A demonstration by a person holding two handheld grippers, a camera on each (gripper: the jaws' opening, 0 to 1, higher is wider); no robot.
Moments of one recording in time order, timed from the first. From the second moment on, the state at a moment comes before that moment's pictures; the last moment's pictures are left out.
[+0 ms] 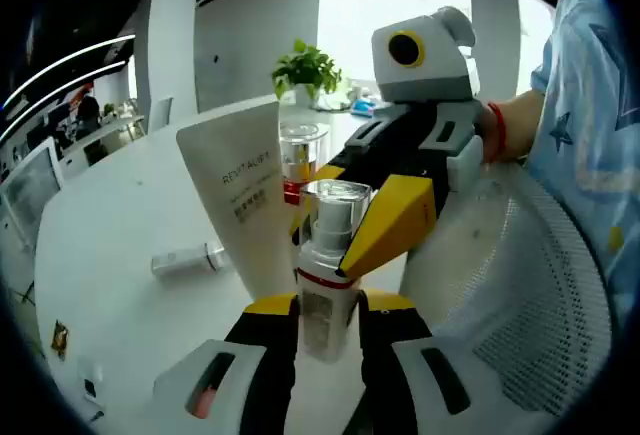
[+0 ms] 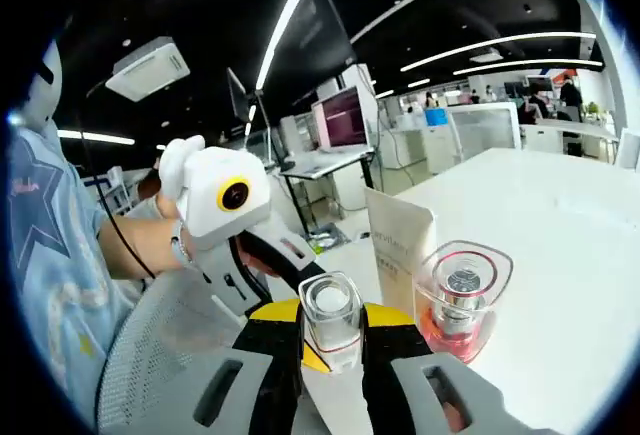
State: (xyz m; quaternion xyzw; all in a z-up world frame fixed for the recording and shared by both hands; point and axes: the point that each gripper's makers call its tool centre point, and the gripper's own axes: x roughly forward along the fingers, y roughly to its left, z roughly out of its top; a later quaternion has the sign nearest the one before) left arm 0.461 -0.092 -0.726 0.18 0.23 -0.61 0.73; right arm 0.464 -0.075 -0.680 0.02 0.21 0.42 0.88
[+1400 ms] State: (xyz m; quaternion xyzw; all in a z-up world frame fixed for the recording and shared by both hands) left arm 0.460 -0.076 -0.764 0.27 0.28 -0.60 0.70; right arm 0.457 -0.089 -0.692 -0.08 0.22 0.39 0.89
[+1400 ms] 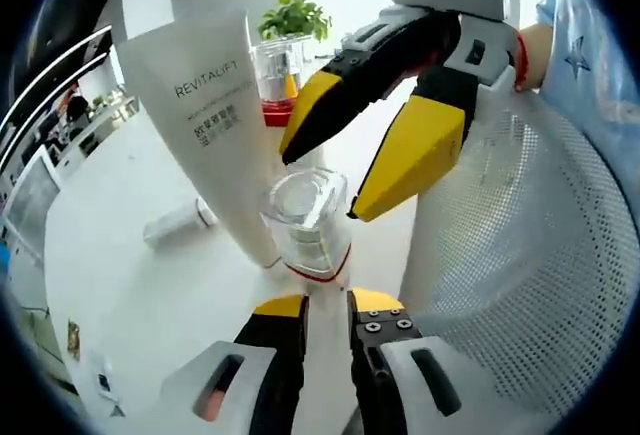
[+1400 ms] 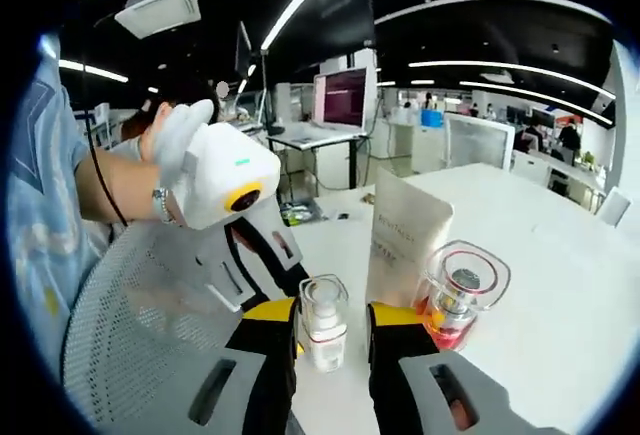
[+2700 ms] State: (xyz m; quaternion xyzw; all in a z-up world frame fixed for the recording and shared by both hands) left arm 0.465 -0.093 -0.763 0.29 0.25 -0.59 0.71; right arm 0.453 -0.102 -0.743 -0.16 0.33 0.36 0.85
